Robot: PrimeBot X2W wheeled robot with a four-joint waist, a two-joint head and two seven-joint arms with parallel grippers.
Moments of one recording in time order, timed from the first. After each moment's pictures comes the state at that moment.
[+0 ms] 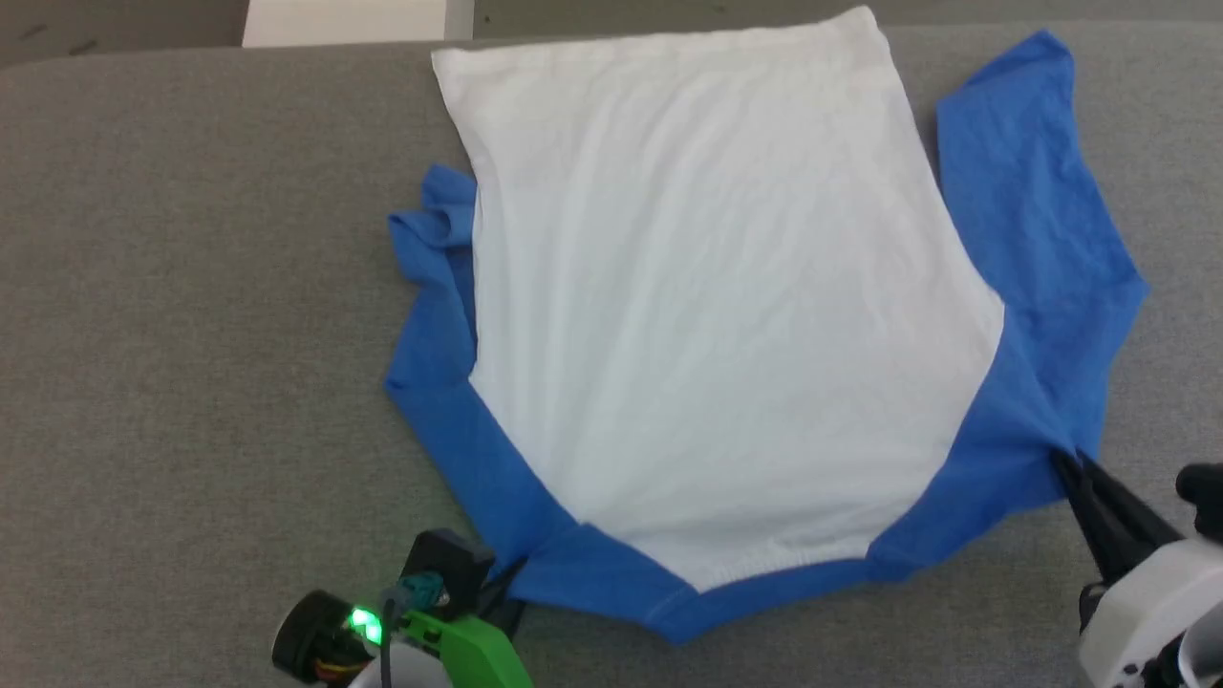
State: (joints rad) left arm -0.11 0.55 -0.76 -0.20 -0.54 0.27 0.28; right arm 0.11 -0.34 -0.05 -0.27 0.33 0.13 0.35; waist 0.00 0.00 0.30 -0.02
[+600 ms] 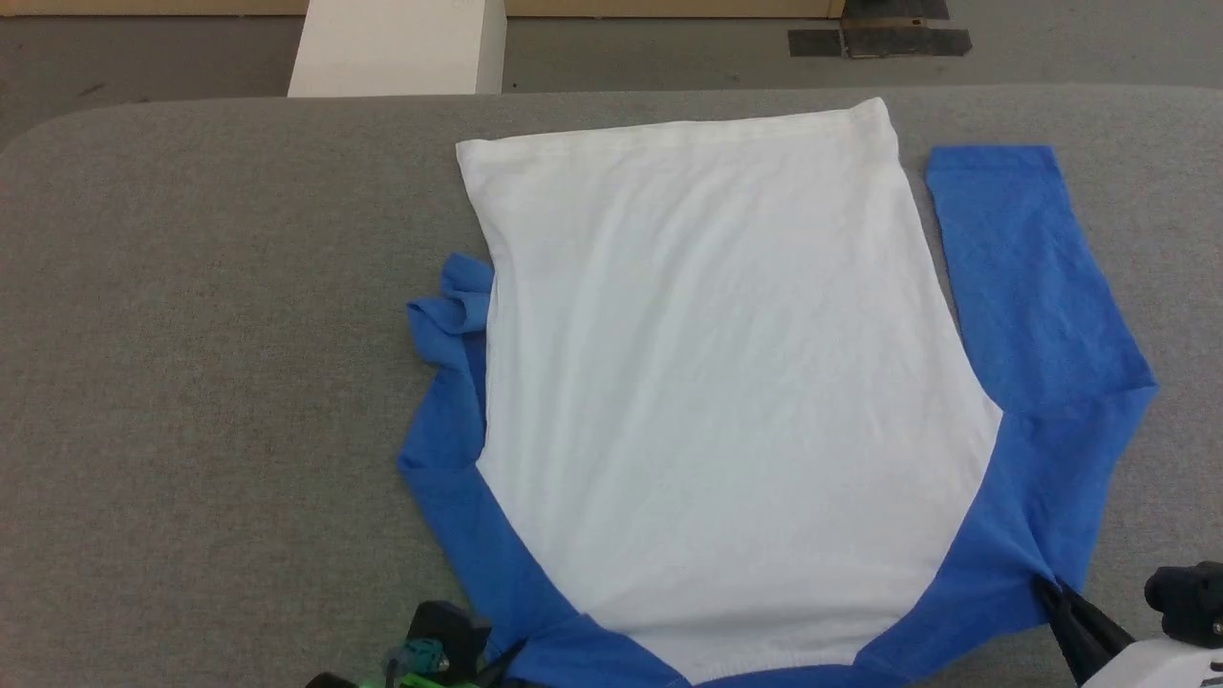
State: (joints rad) left arm -0.01 0.53 -0.78 -0.10 -0.60 0.25 0.22; right arm 0.28 -0.24 -0.09 -0.22 0.32 0.13 0.39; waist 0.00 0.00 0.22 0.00
